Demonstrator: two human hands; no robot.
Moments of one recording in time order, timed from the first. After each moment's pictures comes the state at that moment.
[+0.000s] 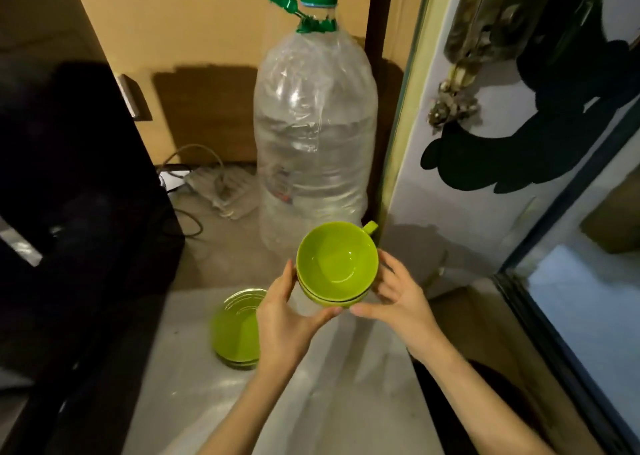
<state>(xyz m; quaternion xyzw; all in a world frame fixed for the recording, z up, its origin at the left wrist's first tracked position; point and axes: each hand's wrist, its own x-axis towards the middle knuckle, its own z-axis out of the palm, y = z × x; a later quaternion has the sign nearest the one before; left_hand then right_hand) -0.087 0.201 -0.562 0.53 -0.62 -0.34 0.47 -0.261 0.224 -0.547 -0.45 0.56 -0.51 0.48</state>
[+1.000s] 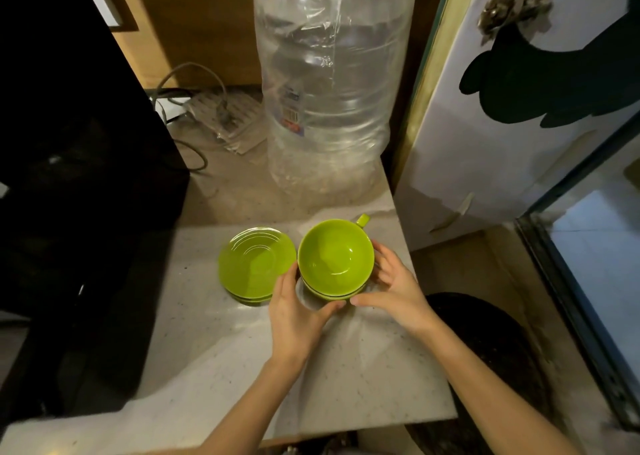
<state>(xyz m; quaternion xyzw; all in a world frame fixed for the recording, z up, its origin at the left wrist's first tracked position) -0.083 0.239 -0.633 0.64 -0.60 -0.31 0.36 -0.255 0.233 -0.632 -0.45 0.57 -0.41 0.56</state>
